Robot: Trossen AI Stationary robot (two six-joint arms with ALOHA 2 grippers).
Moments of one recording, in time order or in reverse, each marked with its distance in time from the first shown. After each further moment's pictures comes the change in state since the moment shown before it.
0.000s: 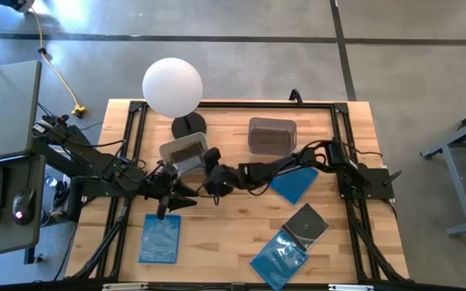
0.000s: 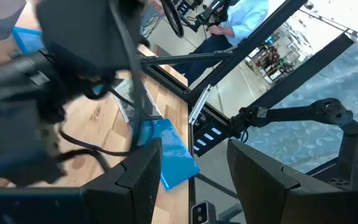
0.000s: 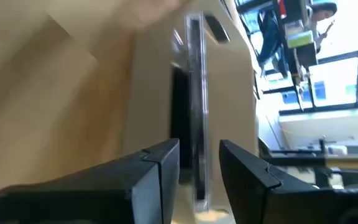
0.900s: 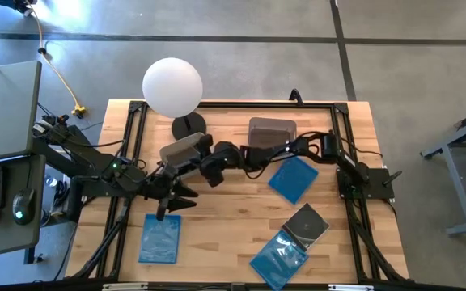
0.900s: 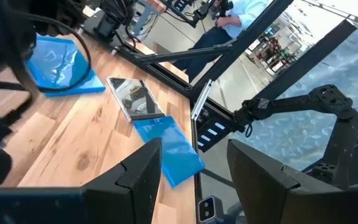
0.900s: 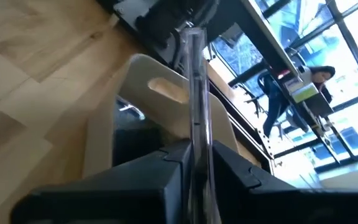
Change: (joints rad) left arm 0.000 0.000 0.000 -0.008 0.009 0.053; right arm -0.153 0.054 0.000 0.302 -0.447 0.080
